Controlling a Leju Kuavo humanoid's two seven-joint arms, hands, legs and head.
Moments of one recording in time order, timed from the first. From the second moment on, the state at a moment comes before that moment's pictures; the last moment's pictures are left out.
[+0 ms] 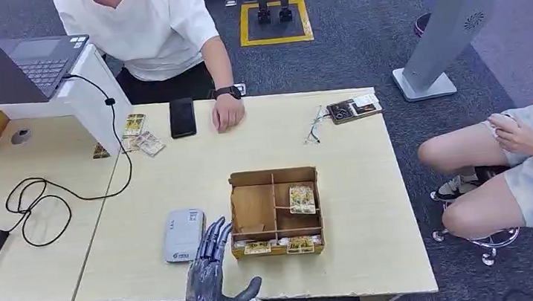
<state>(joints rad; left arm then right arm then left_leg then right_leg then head) 0.03 -0.06 -0.51 -1.28 -0.86 0.67 -0.23 -0.06 0.14 -1.00 -0.21 1.33 -0.23 -0.05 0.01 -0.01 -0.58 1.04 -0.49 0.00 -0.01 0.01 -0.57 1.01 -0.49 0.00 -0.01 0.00</state>
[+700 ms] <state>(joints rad) -0.03 -0.18 -0.35 -1.18 -1.08 0.67 -0.35 -0.07 0.14 -1.00 -0.21 1.36 -0.23 -0.04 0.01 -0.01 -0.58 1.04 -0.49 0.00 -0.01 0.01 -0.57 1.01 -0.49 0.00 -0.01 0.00</state>
